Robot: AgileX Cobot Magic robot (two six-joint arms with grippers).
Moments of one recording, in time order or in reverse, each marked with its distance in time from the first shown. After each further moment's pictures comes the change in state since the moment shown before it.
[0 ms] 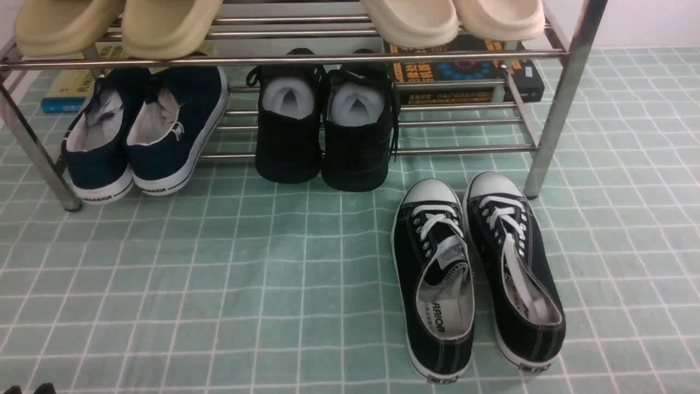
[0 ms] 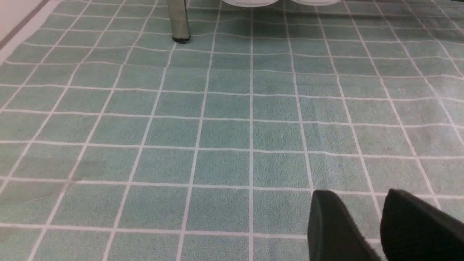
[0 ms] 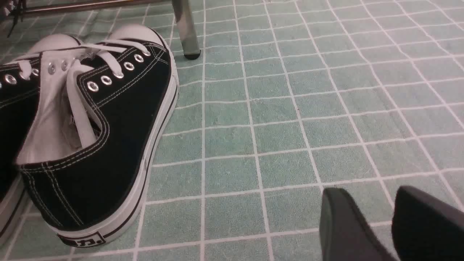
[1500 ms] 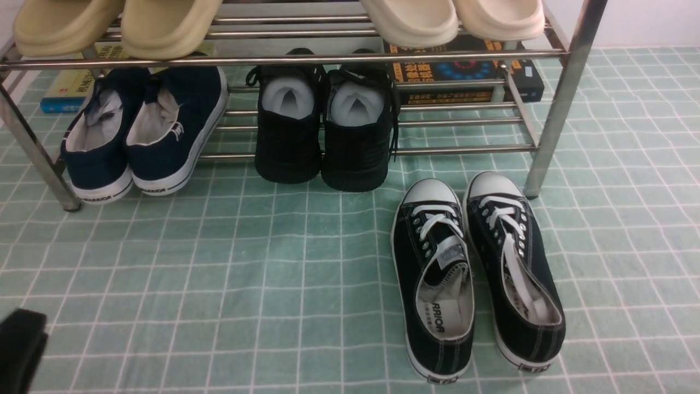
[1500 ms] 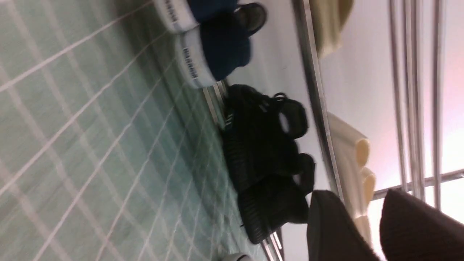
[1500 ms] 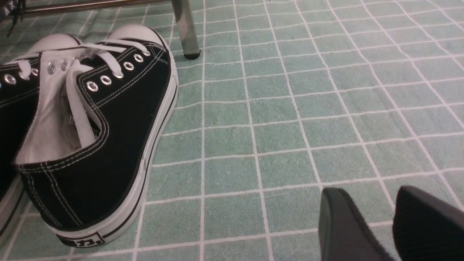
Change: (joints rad) right arm 0.000 0.000 0.000 0.000 0.000 0.000; left arm 0.000 0.000 -0.064 -0.763 -0.263 -0.426
